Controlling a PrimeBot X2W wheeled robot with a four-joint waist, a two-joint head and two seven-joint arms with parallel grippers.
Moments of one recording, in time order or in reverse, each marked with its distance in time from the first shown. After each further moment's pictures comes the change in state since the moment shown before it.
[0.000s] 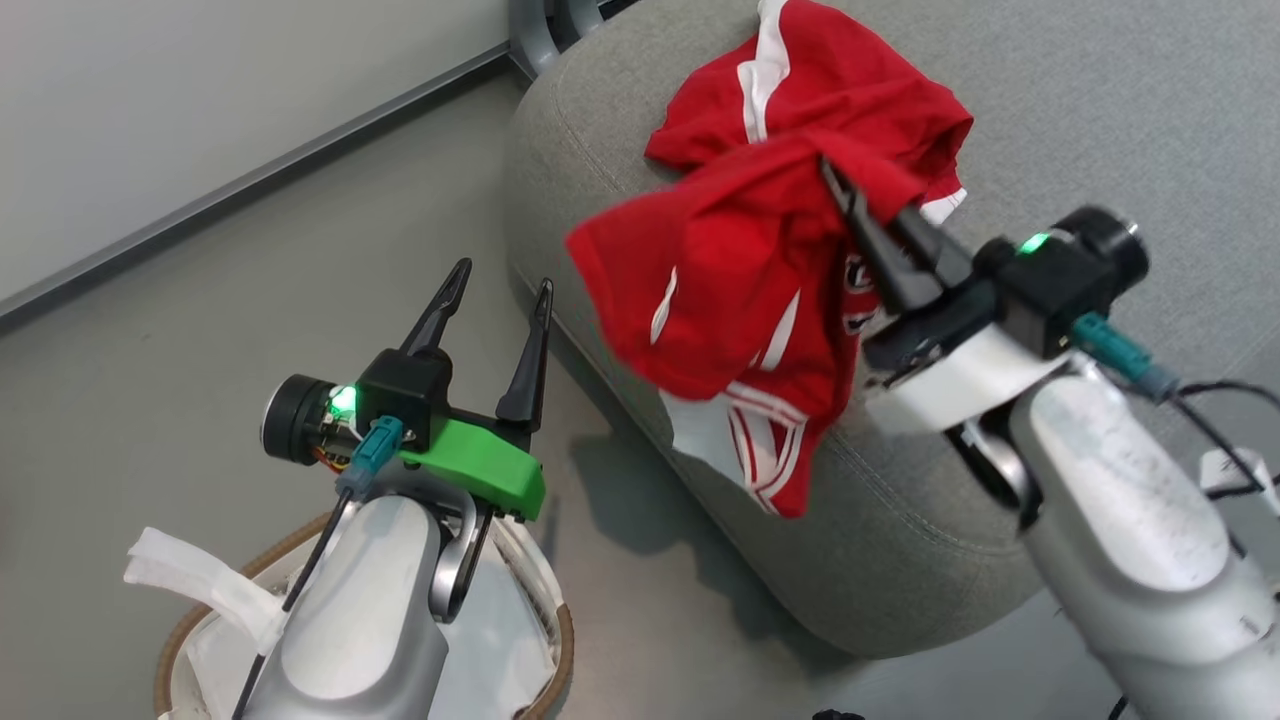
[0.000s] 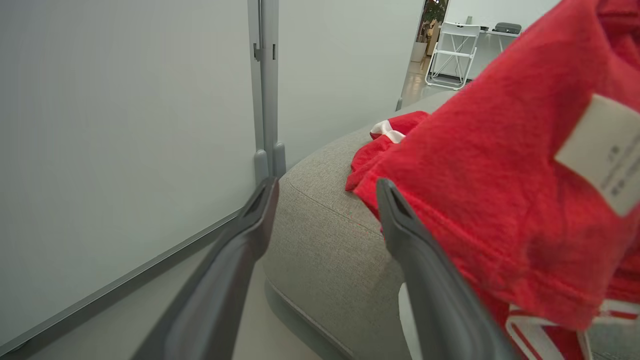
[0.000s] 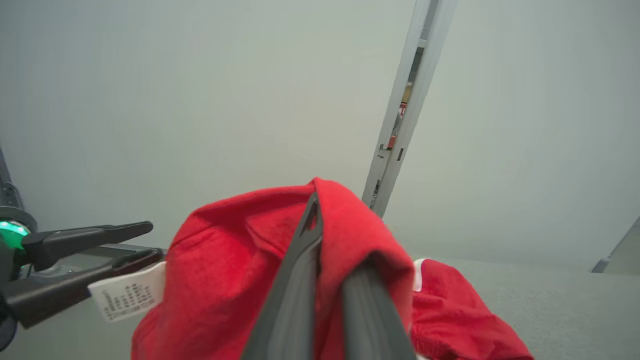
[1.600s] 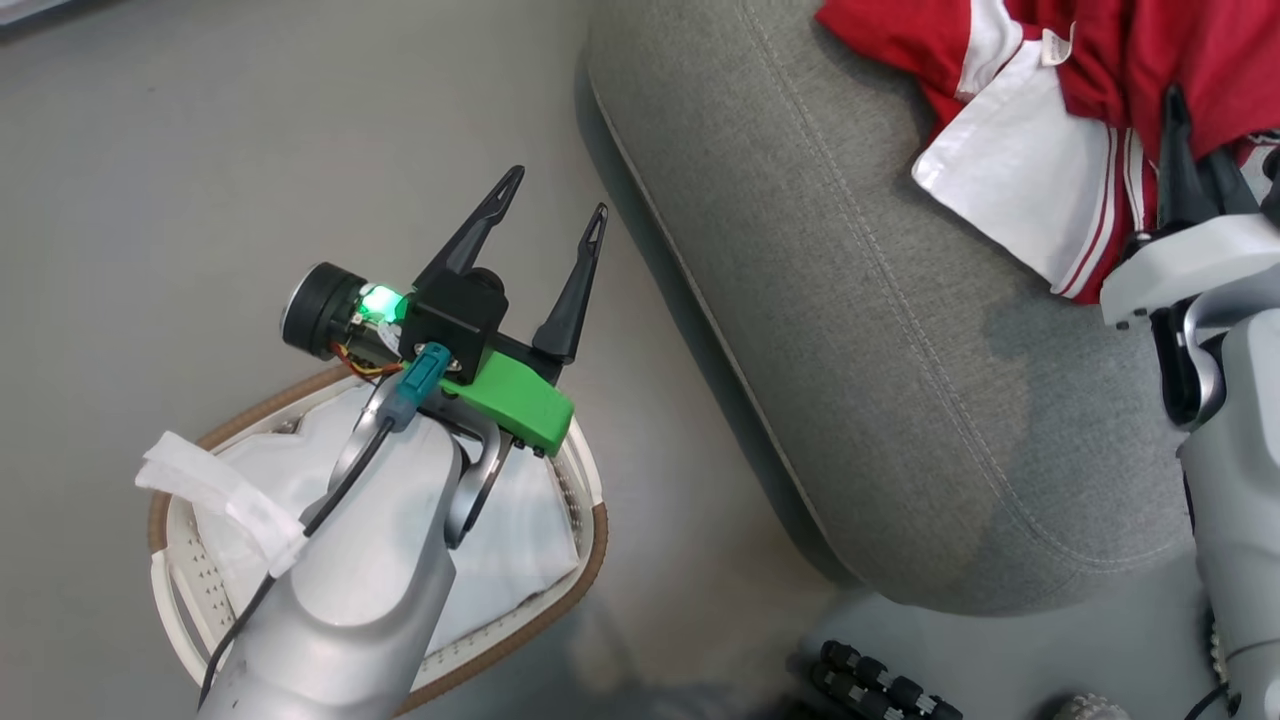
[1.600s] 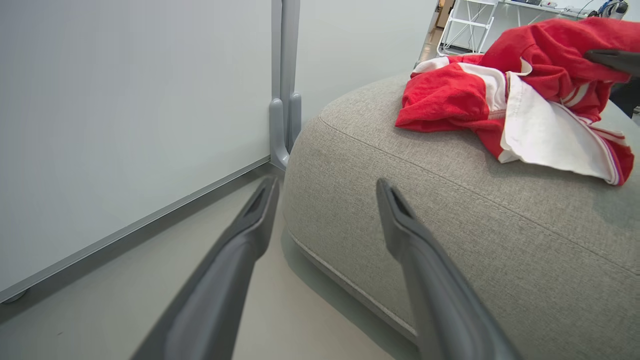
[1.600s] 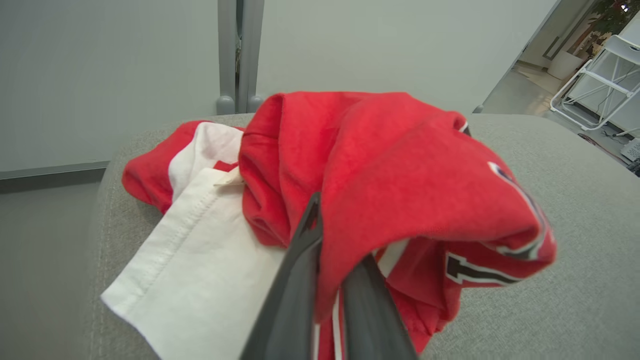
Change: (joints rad) left arm -0.167 0.041 -0.135 0.014 0.024 -0.020 0.000; right arm -0.147 -0.016 -0.508 0.454 -0.116 0.000 0.000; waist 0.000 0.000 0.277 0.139
